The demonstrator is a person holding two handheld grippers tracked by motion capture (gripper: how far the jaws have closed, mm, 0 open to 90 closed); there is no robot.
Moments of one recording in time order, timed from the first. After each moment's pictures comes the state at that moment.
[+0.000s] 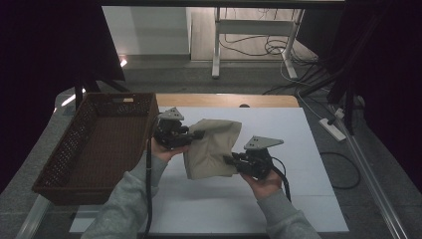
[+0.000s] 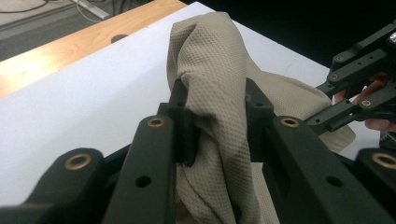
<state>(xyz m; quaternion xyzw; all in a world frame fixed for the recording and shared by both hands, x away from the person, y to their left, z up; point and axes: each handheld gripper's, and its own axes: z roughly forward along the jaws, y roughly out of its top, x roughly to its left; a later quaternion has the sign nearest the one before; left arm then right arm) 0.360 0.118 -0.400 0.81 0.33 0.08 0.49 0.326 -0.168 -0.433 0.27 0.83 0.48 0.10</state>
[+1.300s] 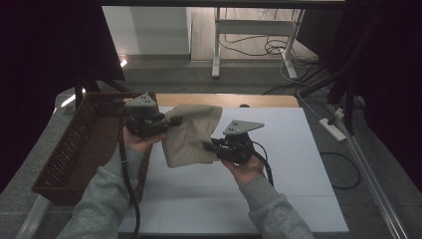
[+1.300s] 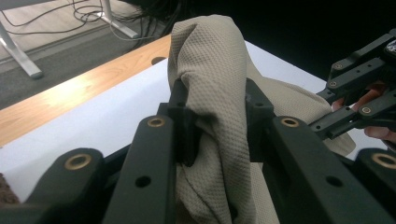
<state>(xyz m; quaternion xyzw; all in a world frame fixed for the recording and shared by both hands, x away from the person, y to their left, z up) 0.350 0.176 -0.358 0.78 0.35 0.13 0.50 0.340 -0.113 -0.394 0.23 0.83 0.51 0.10</state>
